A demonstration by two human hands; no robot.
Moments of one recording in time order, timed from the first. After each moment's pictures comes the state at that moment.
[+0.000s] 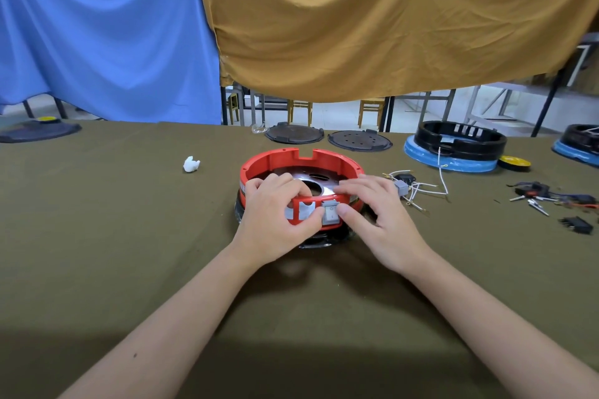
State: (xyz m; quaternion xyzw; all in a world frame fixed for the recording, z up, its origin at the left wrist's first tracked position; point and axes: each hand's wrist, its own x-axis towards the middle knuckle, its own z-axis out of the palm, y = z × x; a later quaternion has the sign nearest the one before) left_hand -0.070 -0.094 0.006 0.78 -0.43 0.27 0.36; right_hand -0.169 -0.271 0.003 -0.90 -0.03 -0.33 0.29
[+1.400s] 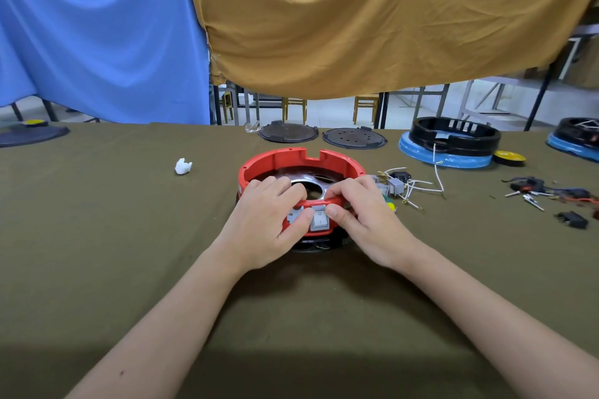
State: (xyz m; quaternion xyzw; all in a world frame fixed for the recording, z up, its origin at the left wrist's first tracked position) left_hand -0.057 -0.087 0.008 0.79 -0.51 0.27 0.21; right_hand -0.156 -0.274 0.006 -0.92 -0.07 -0.28 0.26
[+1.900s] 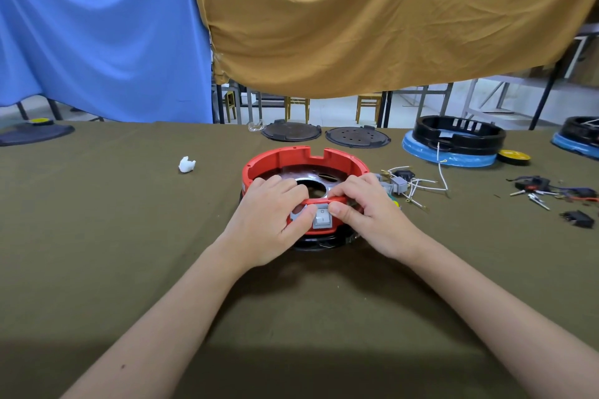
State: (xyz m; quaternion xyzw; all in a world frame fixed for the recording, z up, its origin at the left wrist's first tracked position) left_hand -0.058 -0.088 0.010 0.79 -0.51 0.26 0.21; right_hand -0.155 -0.275 0.015 -0.93 -0.07 -0.26 0.25
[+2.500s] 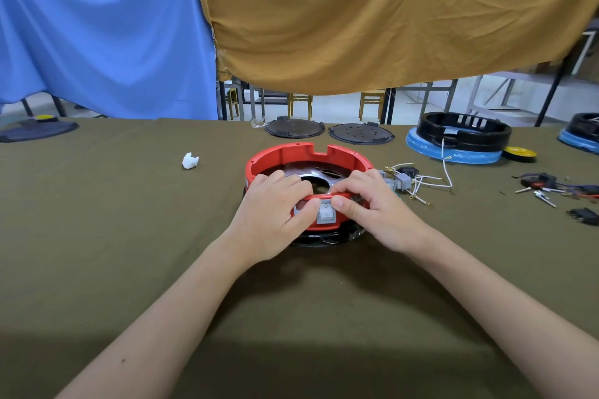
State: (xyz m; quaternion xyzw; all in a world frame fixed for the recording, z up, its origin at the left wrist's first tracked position) left_hand -0.060 -0.088 0.011 0.81 -0.49 0.24 0.22; right_hand -0.157 -0.275 0.019 -0.93 -0.07 -0.22 0.28
